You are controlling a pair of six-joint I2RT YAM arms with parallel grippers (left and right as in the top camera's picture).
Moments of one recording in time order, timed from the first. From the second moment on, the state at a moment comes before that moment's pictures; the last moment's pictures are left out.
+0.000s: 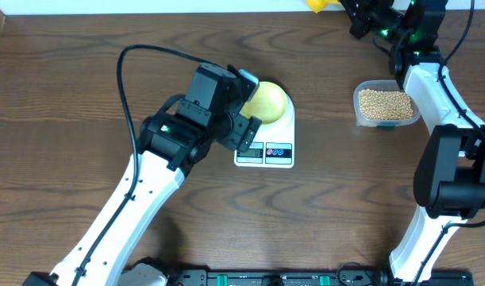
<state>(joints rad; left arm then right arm) -0.50 1.39 1.33 -0.87 0.05 0.07 -0.03 2.07 1.59 0.35 -0.79 0.09</state>
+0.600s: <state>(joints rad) -0.41 1.39 1.25 -0.79 0.10 0.09 -0.03 2.07 1.59 0.34 -0.79 0.09</state>
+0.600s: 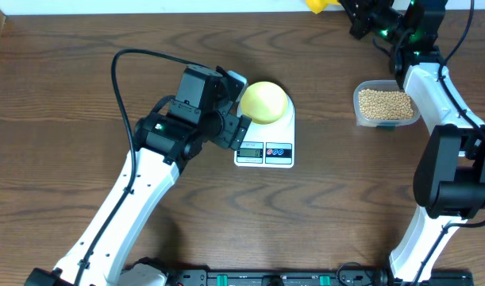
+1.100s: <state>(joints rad) -0.34 1.39 1.18 -0.78 0.20 0.12 -0.03 2.07 1.59 0.32 -0.79 0.08</state>
